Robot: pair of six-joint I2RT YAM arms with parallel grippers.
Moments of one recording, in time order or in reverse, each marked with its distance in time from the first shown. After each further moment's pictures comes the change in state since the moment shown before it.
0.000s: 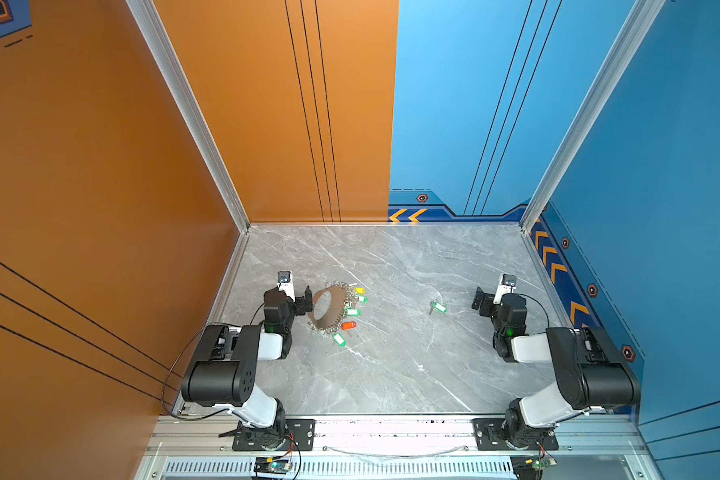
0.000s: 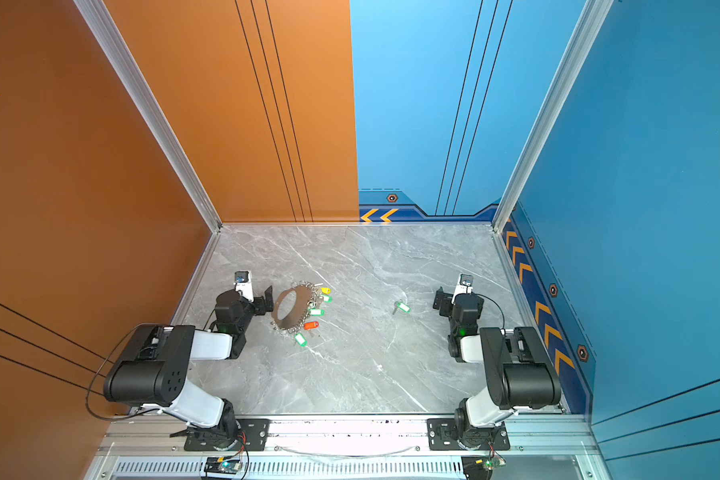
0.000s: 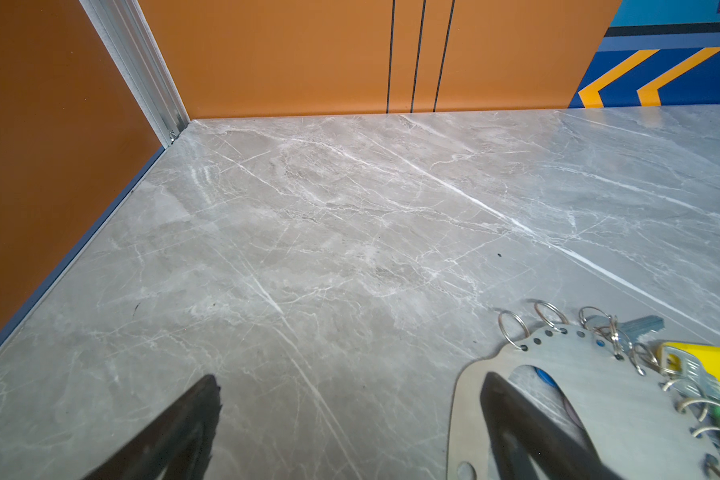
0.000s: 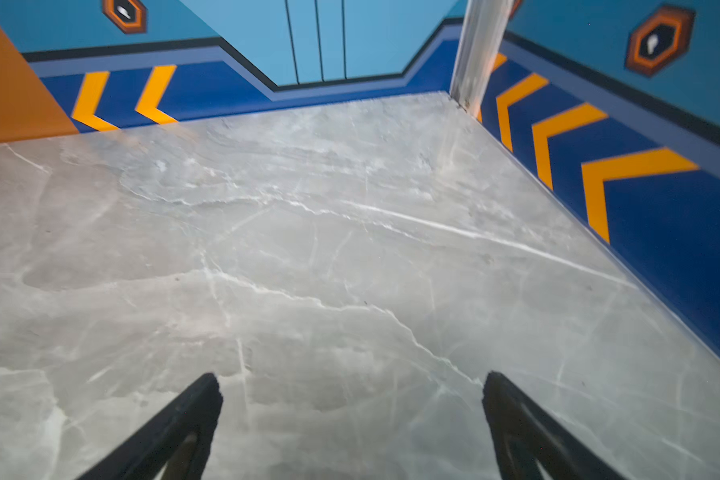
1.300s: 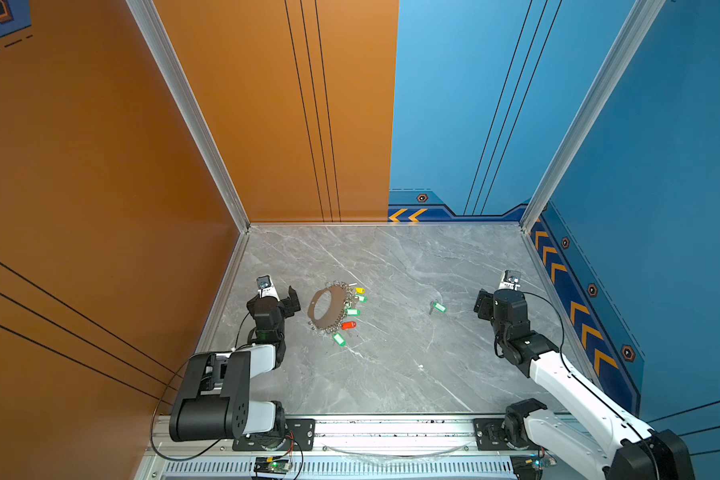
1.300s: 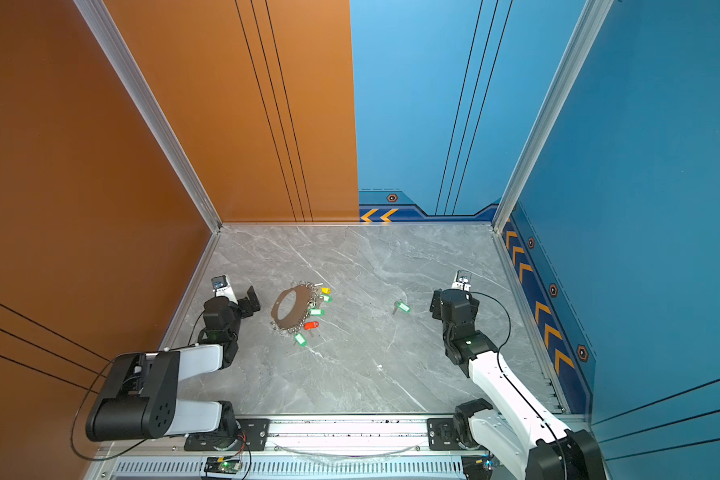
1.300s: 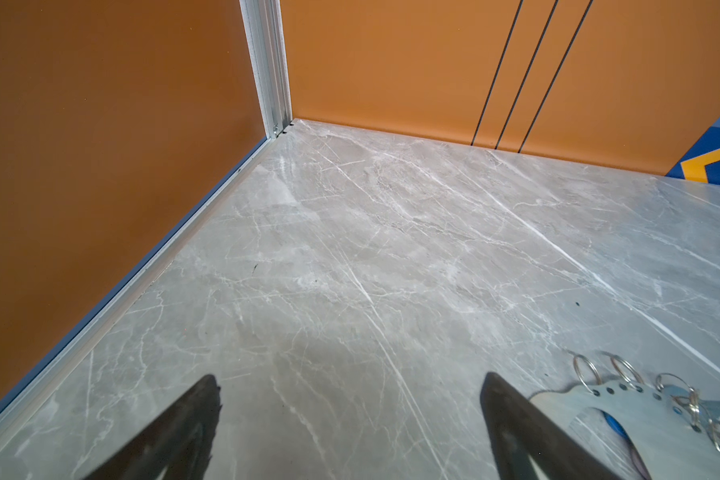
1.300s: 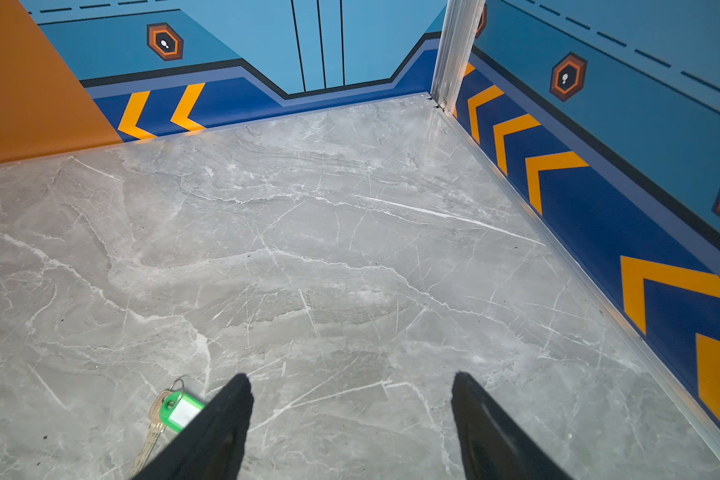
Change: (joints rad) left arm 0.058 -0.156 -0.069 -0.058 -0.141 -0.122; right arm 0.212 -0.589 0.149 -0.908 0.255 0.196
